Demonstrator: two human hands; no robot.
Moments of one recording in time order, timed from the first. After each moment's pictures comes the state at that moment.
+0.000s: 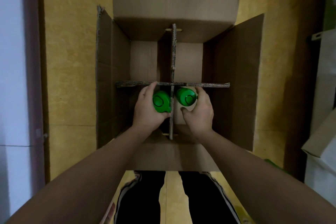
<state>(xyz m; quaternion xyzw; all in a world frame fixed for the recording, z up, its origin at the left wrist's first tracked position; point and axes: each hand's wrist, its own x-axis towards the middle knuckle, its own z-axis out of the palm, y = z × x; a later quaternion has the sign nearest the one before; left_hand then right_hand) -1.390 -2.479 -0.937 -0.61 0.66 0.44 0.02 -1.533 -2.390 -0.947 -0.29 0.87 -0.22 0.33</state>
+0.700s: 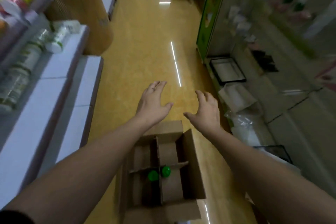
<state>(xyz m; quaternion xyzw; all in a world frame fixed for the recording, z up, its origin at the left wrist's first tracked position) -1.523 -2.573 -0.395 -0.41 0.86 0.27 -0.15 -1.673 -2.453 -0.436 -0.38 0.90 -0.22 0.05</state>
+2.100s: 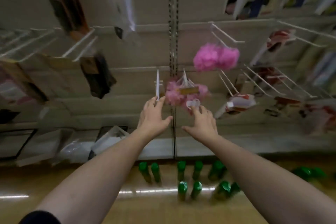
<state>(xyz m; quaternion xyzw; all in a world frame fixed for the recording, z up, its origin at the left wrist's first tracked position) -1.616 -1.863 -0.309 0.28 0.93 0.23 0.03 -1.511 -1.694 -0.337 0.27 0.94 -0.19 -0.03</state>
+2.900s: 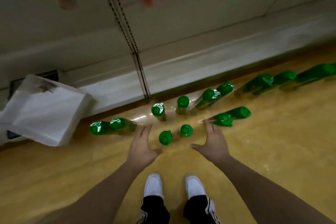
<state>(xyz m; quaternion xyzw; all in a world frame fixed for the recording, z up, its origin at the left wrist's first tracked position) -1.560 -1.839 -0.801 0.24 0.88 0.17 0.37 -1.387 -1.652 -0.808 0.46 0.81 -0.33 0.17</state>
